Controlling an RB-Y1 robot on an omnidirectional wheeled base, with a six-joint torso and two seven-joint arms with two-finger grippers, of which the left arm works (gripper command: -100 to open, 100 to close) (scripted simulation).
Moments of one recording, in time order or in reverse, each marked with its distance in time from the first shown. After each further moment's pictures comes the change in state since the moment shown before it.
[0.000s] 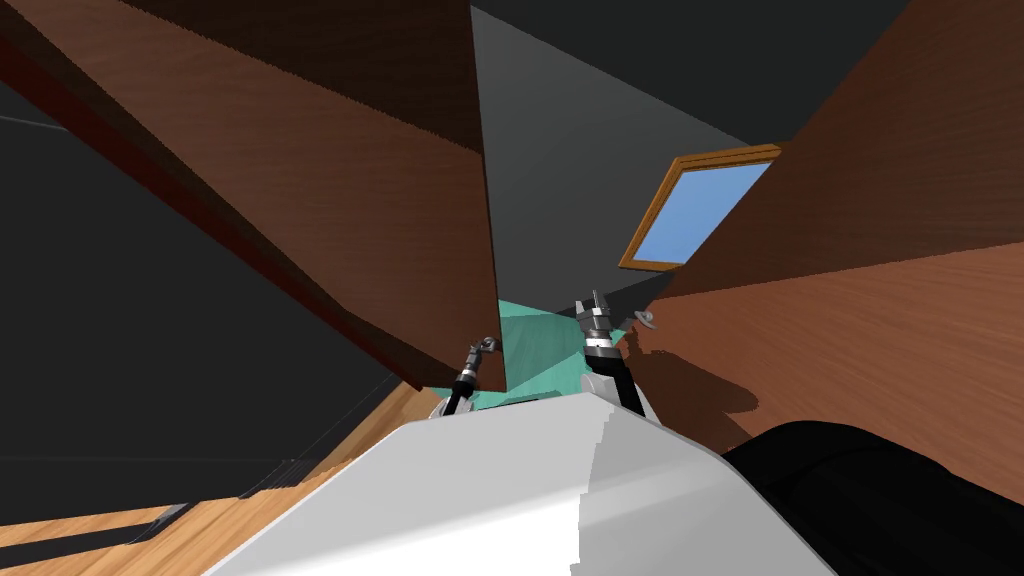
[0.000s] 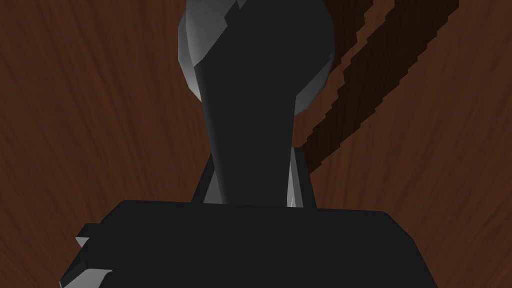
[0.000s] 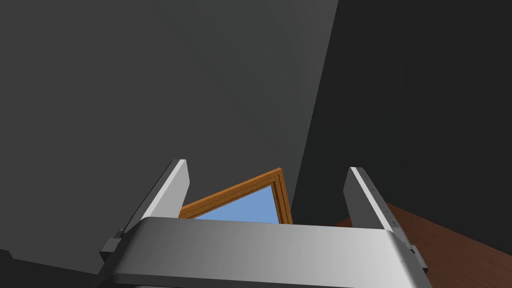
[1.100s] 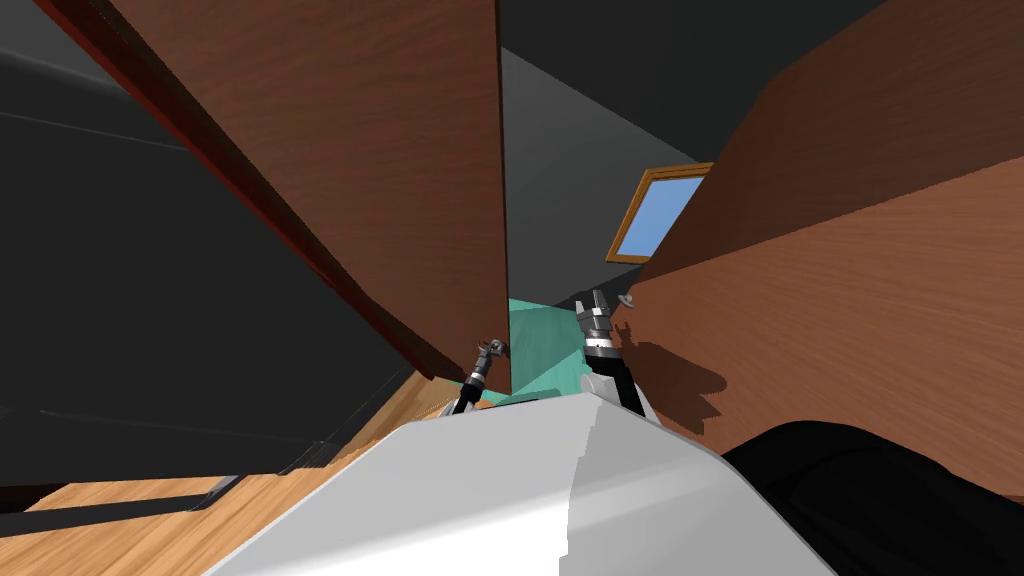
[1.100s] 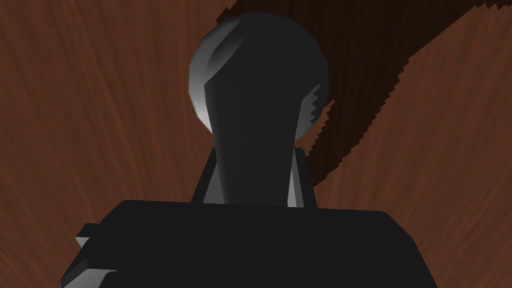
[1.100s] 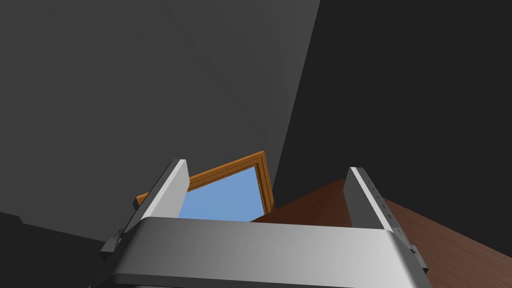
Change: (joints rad) arm 0.050 -0.006 -0.125 -0.082 -0.043 0.034 0.035
